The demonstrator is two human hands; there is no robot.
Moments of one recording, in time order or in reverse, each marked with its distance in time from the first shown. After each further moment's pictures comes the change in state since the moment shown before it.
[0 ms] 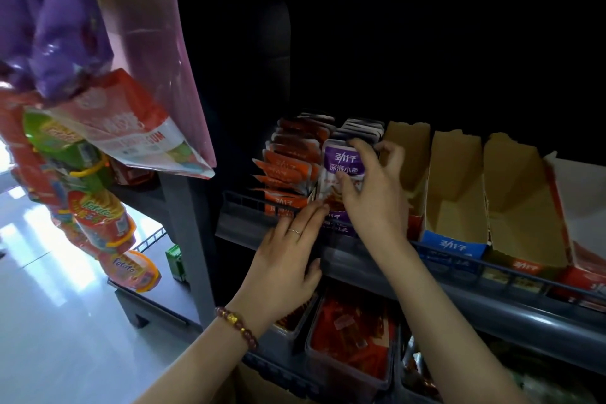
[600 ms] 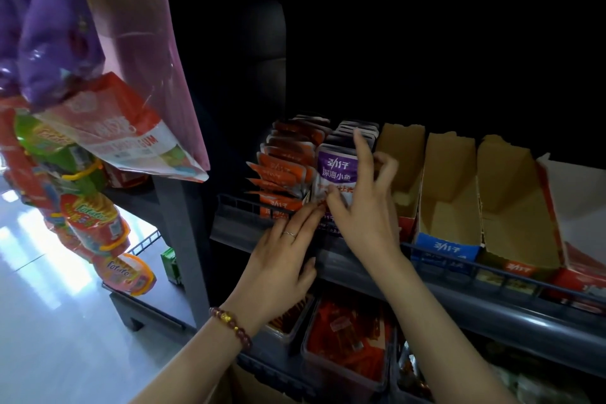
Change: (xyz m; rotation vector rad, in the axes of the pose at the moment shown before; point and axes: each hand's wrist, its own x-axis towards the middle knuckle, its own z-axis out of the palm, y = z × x) left_hand 0.004 -0.003 0.002 -0.038 -0.028 0.023; right_hand -0.010 0.006 0.005 0.021 0.005 -0.146
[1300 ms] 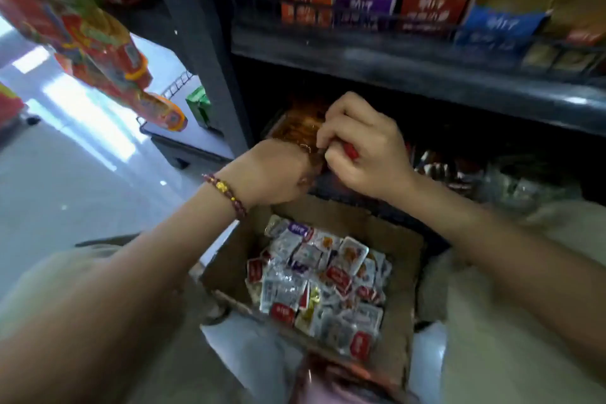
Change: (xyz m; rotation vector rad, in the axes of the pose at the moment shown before) left_hand -0.103 0.020 -0.023 0.187 -0.565 0.226; right_hand -0.146 -0.046 -0.019 0.398 -0.223 -0.407
